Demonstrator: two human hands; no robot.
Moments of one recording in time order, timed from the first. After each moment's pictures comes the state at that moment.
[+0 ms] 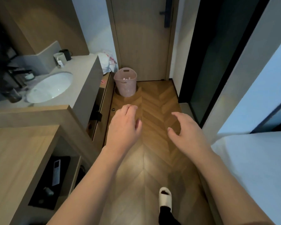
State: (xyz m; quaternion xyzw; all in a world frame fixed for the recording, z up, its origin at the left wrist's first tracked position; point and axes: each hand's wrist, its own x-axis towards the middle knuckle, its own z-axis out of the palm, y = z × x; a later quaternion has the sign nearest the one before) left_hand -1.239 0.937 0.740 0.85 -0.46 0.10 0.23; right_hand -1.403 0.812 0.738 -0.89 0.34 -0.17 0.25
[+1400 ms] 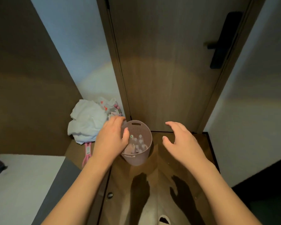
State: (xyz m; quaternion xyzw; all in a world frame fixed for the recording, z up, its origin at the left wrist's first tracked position) left_hand -0.365 0.209 0.733 0.90 -0.38 0.08 0.21; right_hand -0.526 0.047 0.730 -0.90 0.30 -0.11 0.29
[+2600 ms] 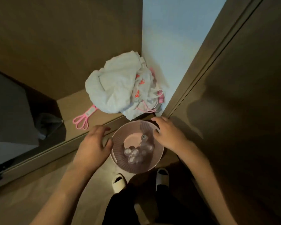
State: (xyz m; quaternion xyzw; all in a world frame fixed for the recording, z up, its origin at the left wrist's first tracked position) left_hand -0.056 -0.009 0.585 0.94 0.18 -0.07 0.27; right_hand 0.076 -0.229 0.560 -0.92 -0.22 0.25 0.20
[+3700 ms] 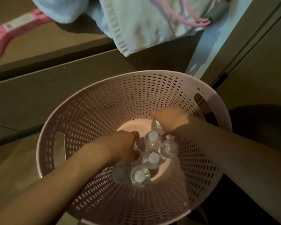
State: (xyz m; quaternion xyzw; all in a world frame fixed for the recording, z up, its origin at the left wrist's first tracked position) left_hand 0.004 -0.061 0.009 0.92 0.06 -0.37 0.14; right_hand 0.137 -0.186 -0.017 -0.84 -0.44 0.29 -0.16
